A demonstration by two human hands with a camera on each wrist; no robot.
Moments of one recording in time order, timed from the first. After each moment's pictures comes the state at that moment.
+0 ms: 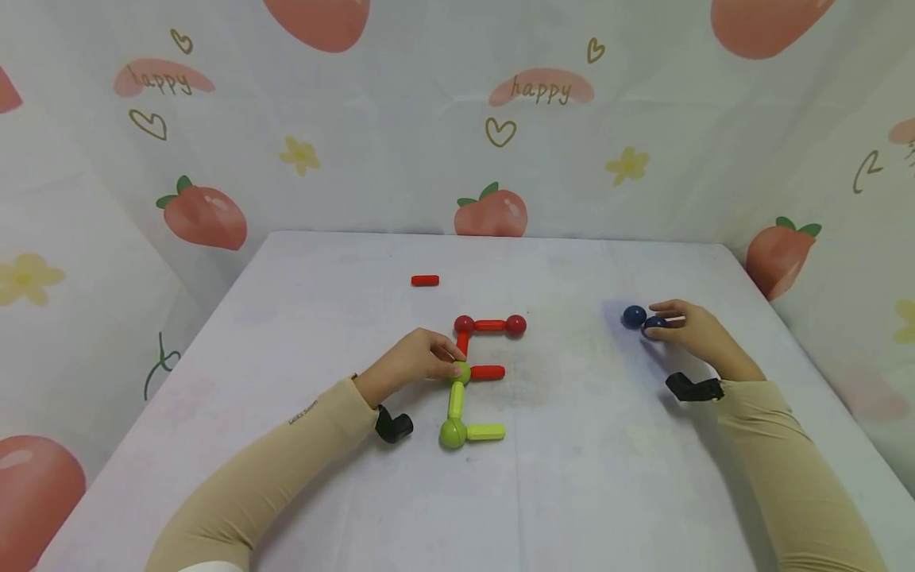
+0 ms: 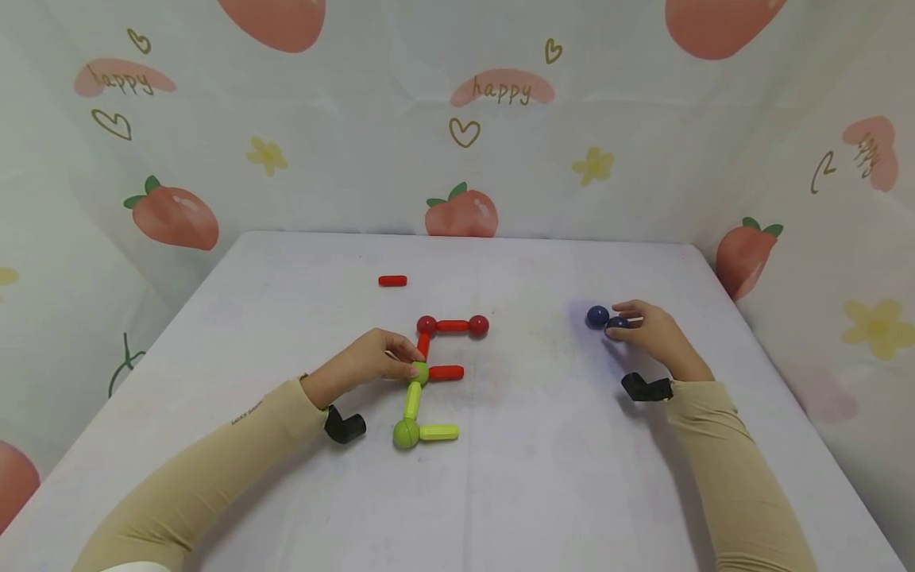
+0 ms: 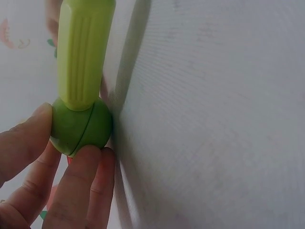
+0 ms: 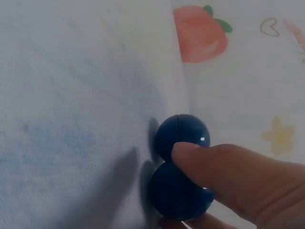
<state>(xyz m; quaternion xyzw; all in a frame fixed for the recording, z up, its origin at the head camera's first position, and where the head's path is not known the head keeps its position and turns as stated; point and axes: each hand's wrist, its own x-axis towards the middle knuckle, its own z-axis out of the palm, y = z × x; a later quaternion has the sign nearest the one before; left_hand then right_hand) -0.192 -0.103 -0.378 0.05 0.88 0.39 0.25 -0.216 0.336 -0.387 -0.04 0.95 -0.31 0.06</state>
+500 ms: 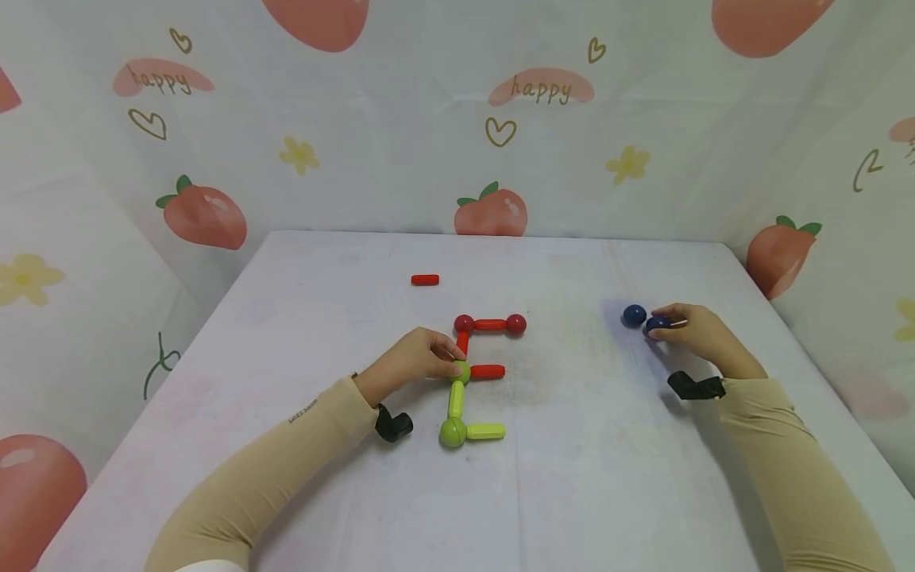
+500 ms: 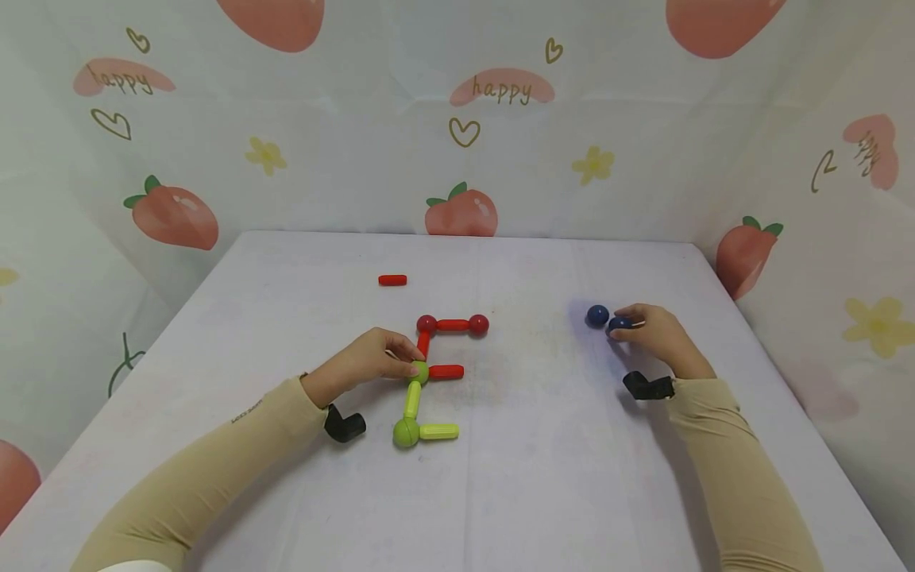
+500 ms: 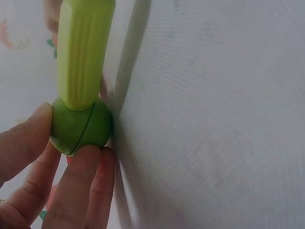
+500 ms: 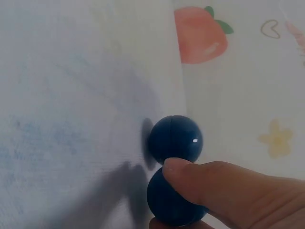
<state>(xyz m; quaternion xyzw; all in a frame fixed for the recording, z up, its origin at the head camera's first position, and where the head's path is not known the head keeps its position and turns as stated) -0.193 -0.104 -0.379 0.06 0.88 0.41 0.24 -0.215 0.338 -0.379 -0.03 0.96 -0.27 0.11</state>
